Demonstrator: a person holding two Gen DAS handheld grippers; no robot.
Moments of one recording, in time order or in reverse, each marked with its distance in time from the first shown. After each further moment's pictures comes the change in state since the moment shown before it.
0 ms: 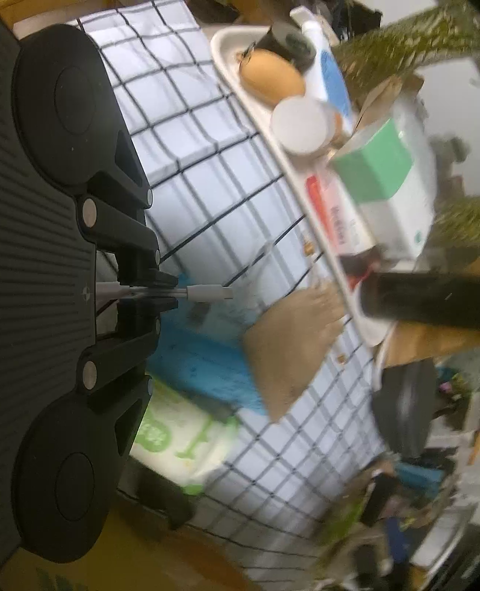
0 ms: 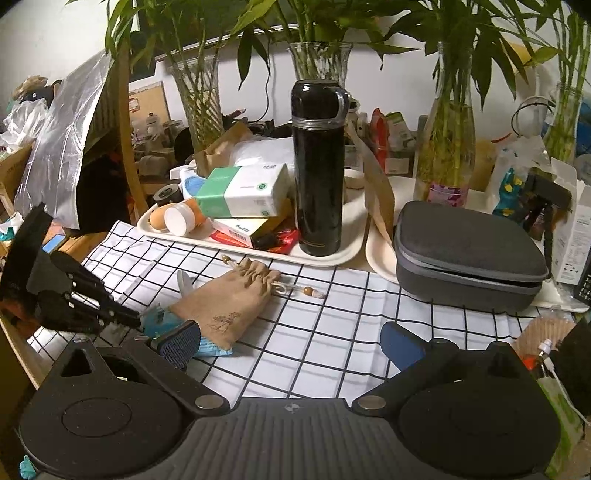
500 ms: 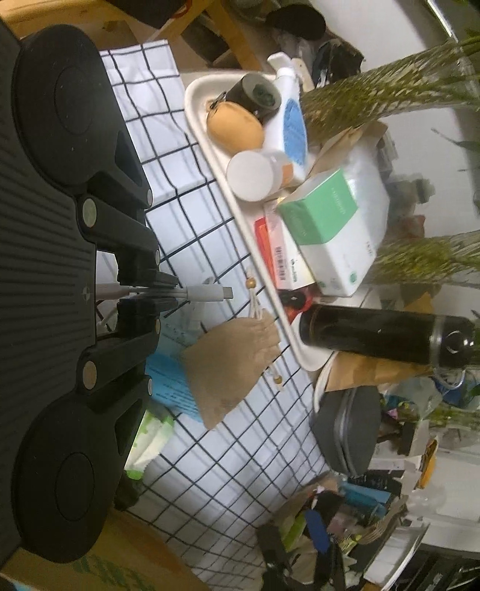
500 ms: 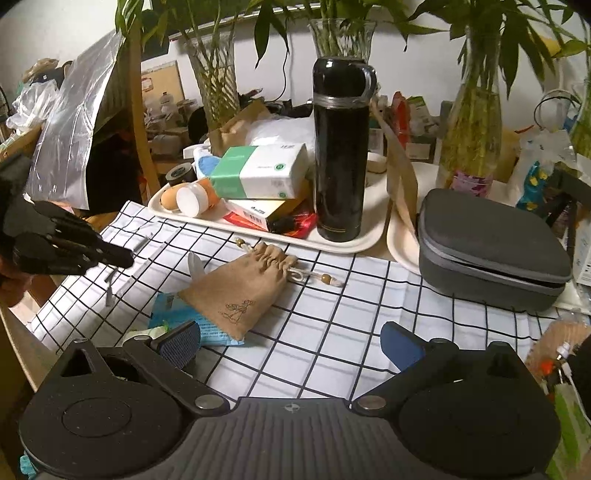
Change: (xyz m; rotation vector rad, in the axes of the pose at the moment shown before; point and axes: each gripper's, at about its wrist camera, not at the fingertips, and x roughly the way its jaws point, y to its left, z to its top) left arm -0.043 0.003 0.020 -0.066 -0.106 0.081; right arm 0.024 0.005 0.005 -0.033 0.070 0.049
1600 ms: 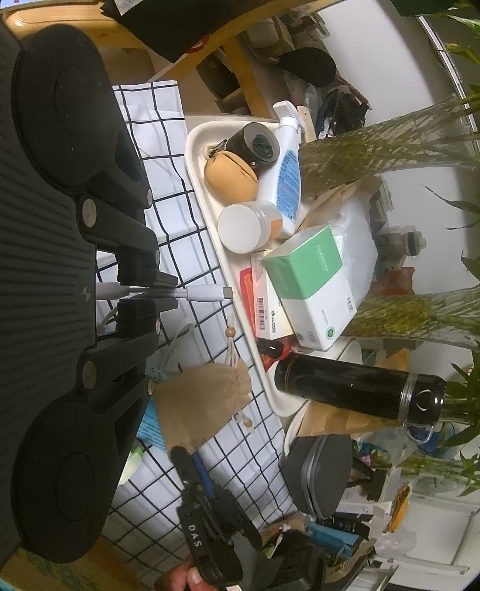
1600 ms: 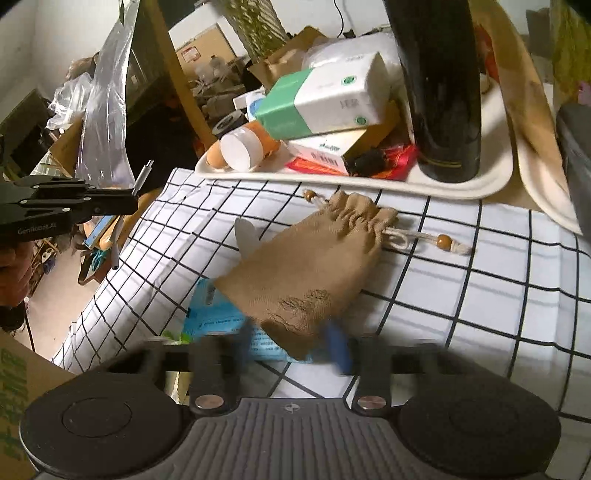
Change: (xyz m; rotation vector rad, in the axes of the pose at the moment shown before) left arm -0.013 0.016 0.006 -0.096 -0.030 0.107; right arm 0.123 0.004 -0.001 0.076 0.140 0.320
